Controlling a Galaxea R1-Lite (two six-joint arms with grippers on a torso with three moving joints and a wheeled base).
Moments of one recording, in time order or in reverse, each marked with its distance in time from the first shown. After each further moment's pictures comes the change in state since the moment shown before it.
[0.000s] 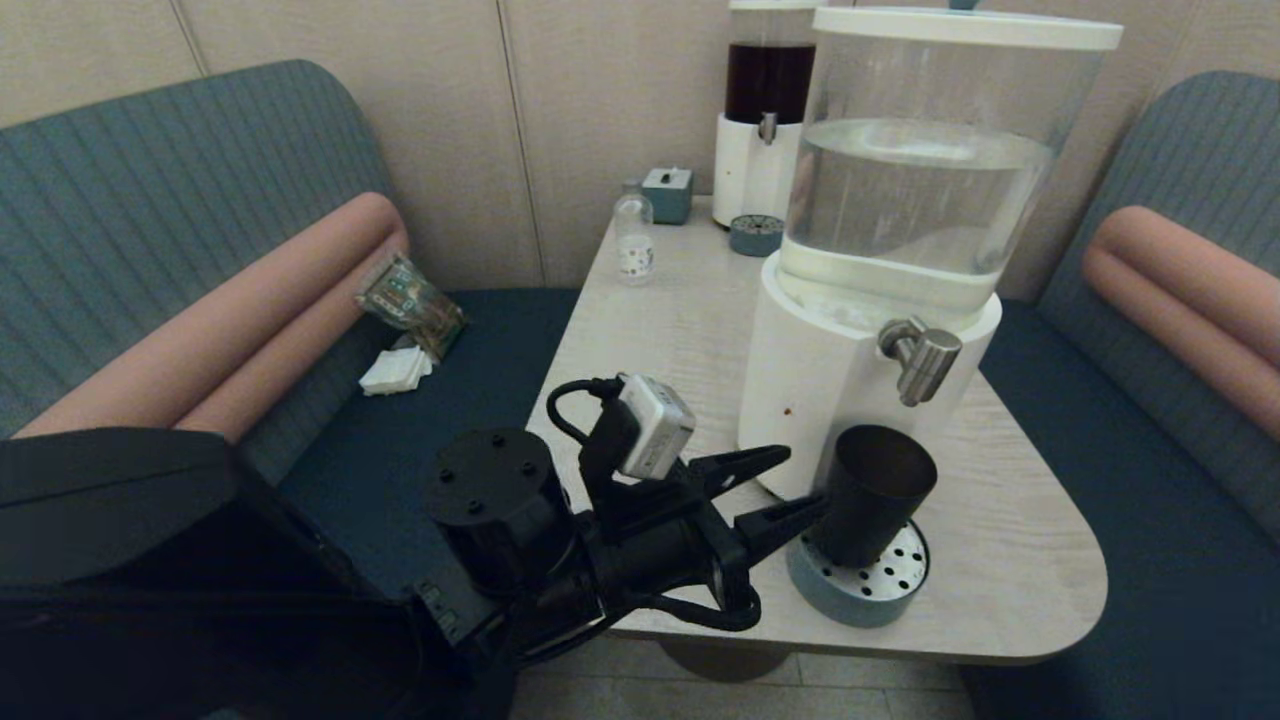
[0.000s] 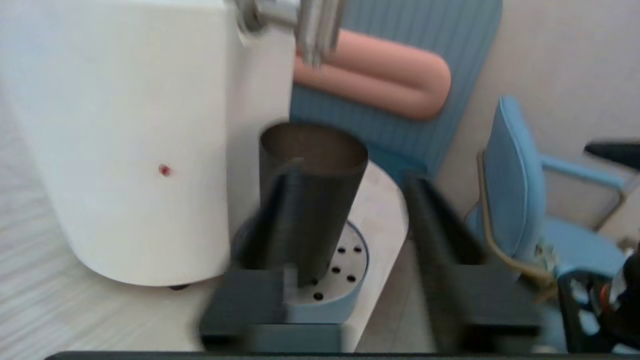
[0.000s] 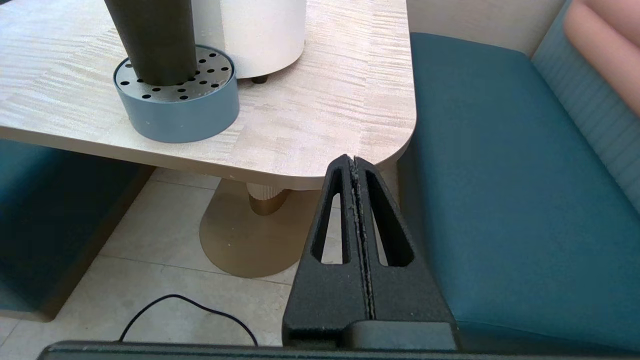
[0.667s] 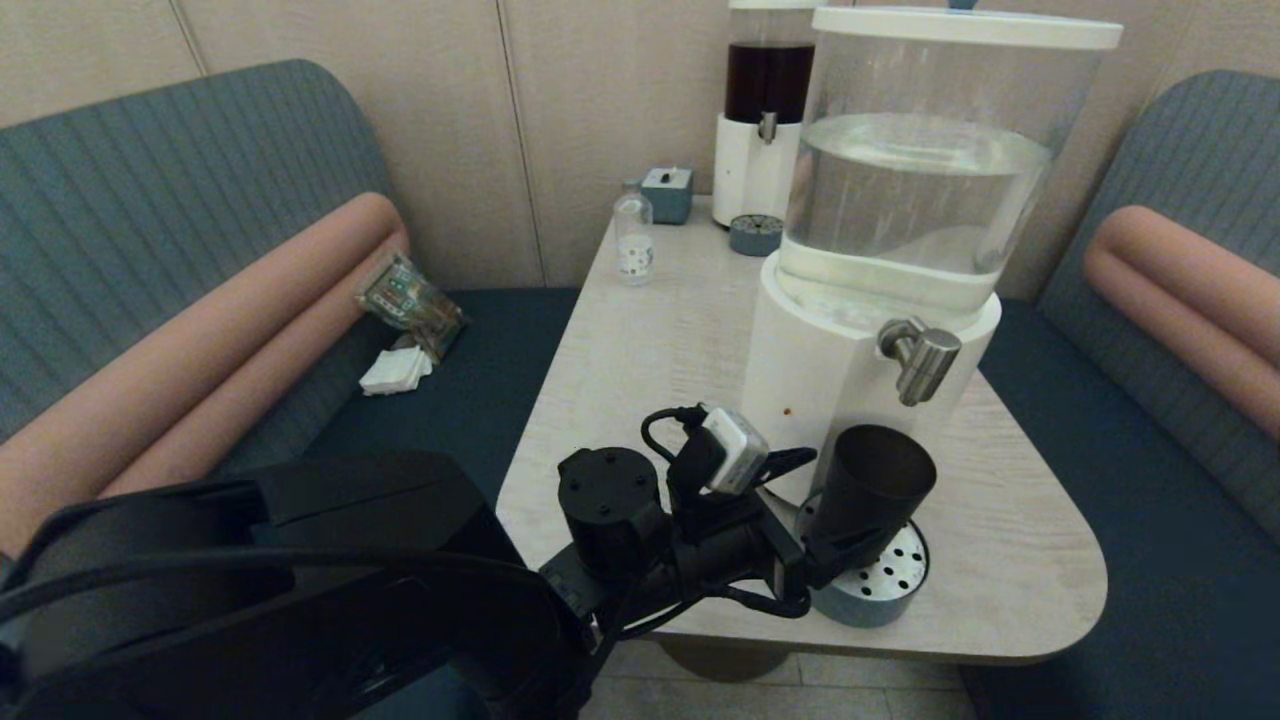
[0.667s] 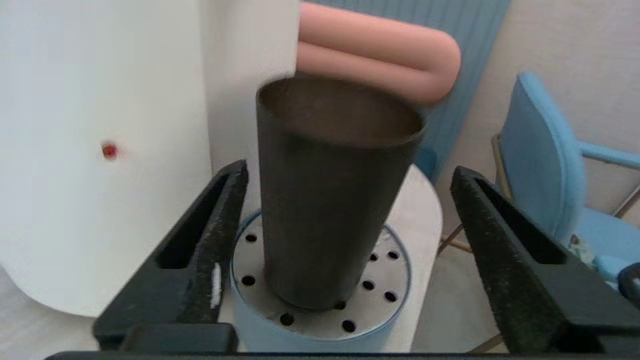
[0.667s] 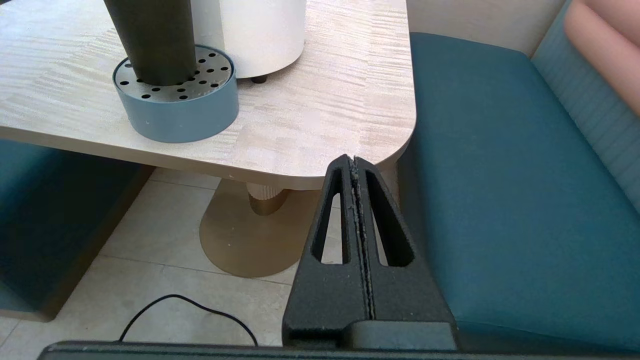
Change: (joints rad) left arm -0.010 0.249 -0.237 0.001 -0.009 0.027; right arm 0.000 0.000 0.000 0.000 0.000 0.000
